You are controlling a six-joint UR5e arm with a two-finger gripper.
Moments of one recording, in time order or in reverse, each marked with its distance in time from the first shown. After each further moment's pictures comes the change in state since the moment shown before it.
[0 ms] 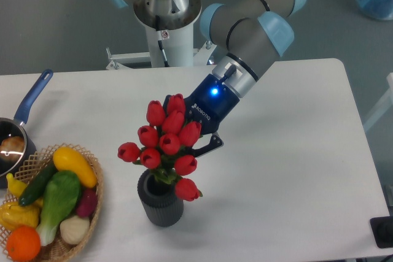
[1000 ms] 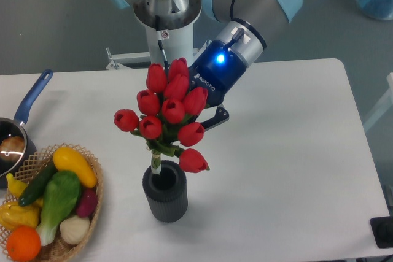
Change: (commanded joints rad) arm 0.028 0.045 0.069 0.000 -0.058 -0.135
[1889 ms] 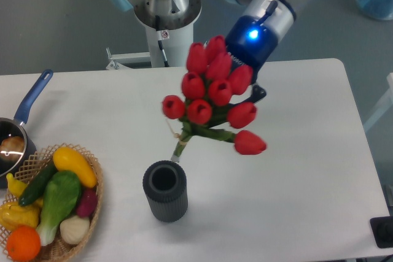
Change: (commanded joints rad) arm 0.147 0.049 0.005 -0.008 0.014 -0.117
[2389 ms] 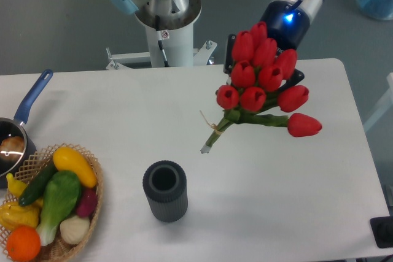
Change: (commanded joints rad) arm 0.066 0.018 -0.026 0.000 -0.008 -0.005
